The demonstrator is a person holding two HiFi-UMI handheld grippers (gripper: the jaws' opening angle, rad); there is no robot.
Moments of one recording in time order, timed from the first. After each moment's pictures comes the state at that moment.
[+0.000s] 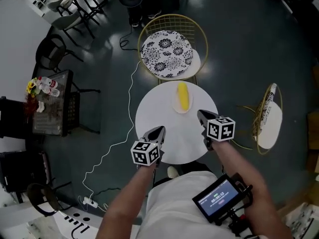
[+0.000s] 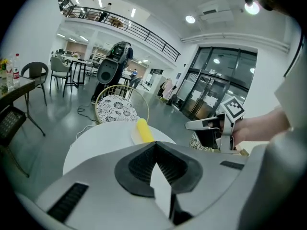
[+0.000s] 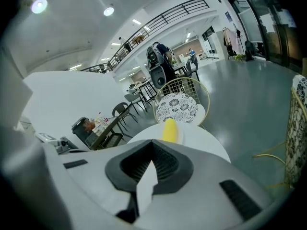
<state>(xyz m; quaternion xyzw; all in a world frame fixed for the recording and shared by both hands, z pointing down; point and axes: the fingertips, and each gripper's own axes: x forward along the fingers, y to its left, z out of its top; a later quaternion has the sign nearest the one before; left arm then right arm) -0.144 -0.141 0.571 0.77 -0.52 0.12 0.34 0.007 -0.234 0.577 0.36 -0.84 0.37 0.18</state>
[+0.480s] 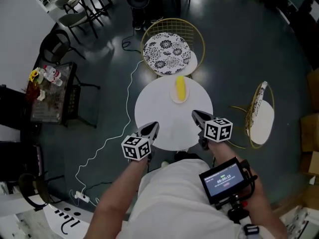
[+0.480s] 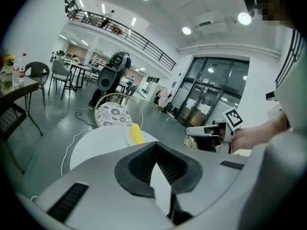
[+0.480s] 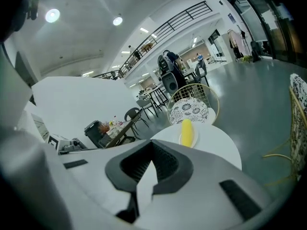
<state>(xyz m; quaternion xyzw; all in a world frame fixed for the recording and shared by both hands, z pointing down) -0.148 -0.068 0.524 0.80 -0.51 0.06 0.32 0.007 -0.150 0.523 0.33 -0.87 0.34 0.13</state>
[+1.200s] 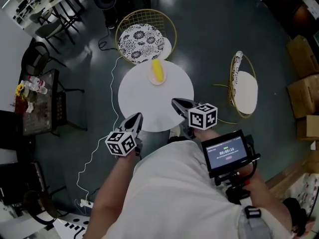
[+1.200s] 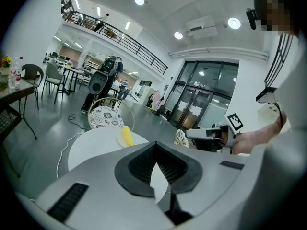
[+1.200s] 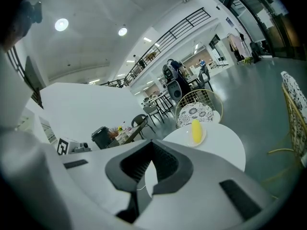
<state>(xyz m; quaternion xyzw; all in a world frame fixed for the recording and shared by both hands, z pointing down) -0.132 -0.012 0.488 0.82 -0.49 0.04 0.30 0.008 -0.070 0.479 0.31 -0.88 0.34 0.07</state>
